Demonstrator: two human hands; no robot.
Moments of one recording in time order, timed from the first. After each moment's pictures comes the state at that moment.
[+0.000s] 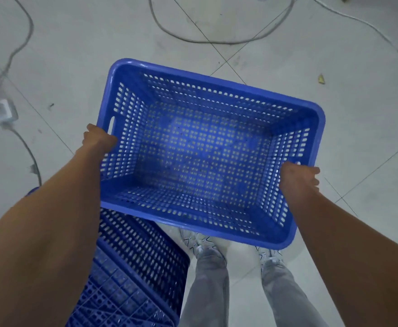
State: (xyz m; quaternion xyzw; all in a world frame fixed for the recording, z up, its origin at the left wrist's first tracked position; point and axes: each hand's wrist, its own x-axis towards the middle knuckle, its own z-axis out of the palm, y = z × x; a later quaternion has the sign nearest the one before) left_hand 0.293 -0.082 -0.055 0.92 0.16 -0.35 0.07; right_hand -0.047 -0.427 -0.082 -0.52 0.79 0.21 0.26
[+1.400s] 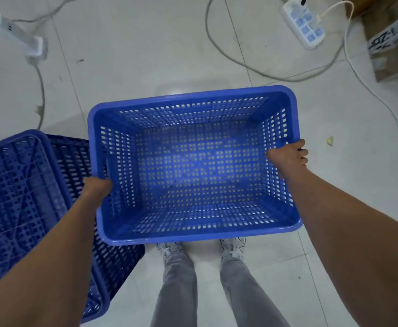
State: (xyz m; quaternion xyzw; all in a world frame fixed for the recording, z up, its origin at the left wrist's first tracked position) left_hand 0.111 -0.017 -0.078 0.80 0.48 -0.32 0.17; right_hand 0.092 -0.510 -0.055 -0.74 0.56 0.26 0.26
